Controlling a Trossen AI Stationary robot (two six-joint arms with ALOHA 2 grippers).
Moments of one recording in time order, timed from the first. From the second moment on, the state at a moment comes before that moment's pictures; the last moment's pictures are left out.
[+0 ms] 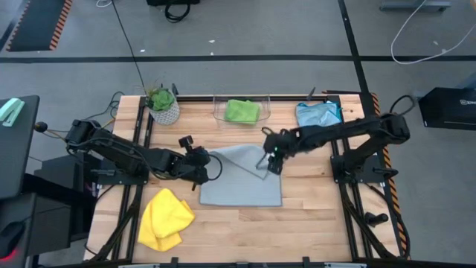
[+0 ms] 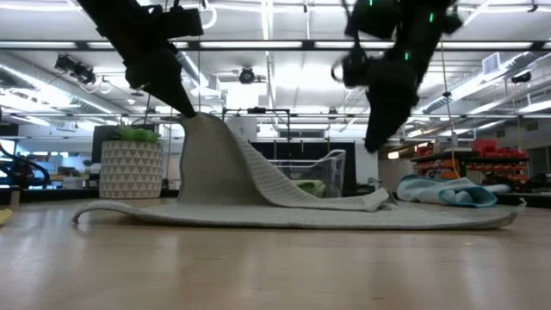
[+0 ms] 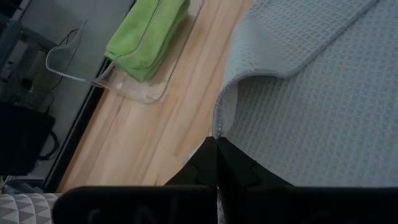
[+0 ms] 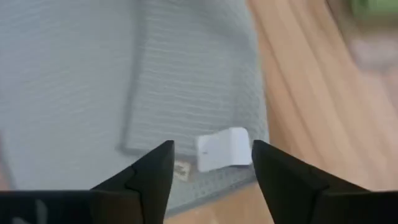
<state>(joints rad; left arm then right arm) -0.27 1.39 0.91 -0.63 -0.77 -0.36 -0.04 1.47 0.96 -0.64 0.13 0.35</state>
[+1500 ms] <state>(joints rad) -0.27 1.39 0.91 -0.62 -0.77 -0.34 -0.08 1.51 0.70 -0.31 0.07 0.77</state>
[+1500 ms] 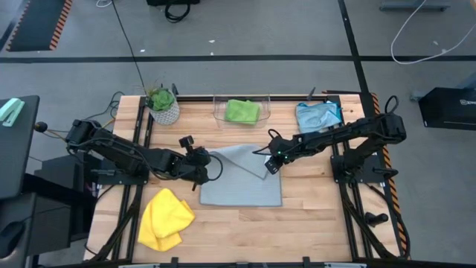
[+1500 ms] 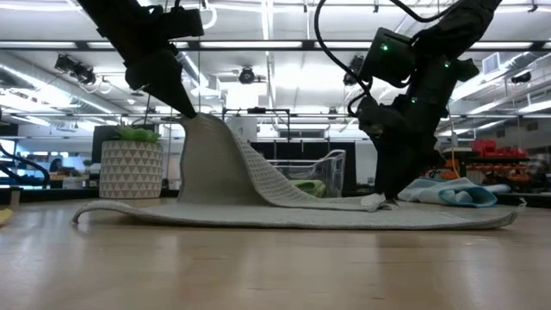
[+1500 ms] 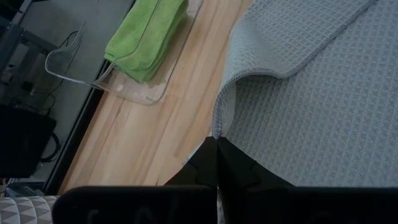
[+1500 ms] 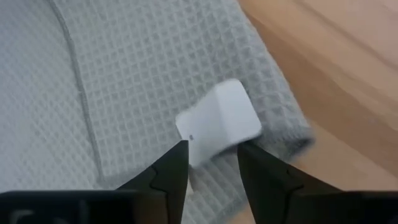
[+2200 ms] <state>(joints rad) -0.28 1.39 0.91 -0.62 -0.77 -0.34 0.00 1.50 0.70 -0.17 0.17 0.46</state>
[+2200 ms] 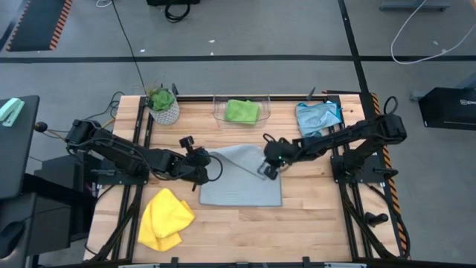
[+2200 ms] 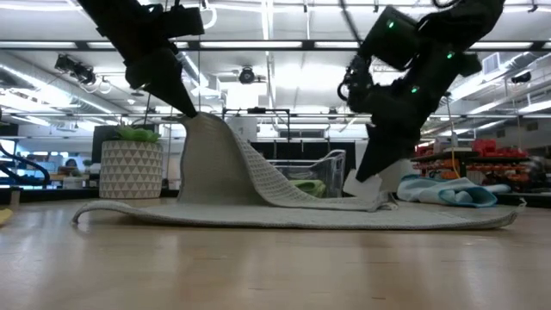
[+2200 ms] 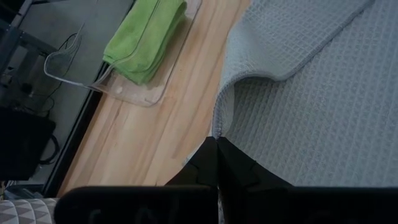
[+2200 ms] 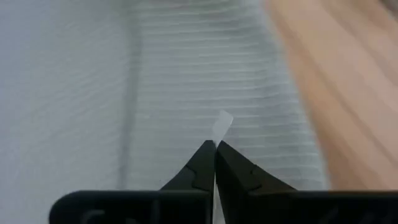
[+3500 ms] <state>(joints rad) -0.28 1.39 0.91 -0.61 -0.72 -0.34 0.27 1.74 0.95 -0.35 0.21 0.06</state>
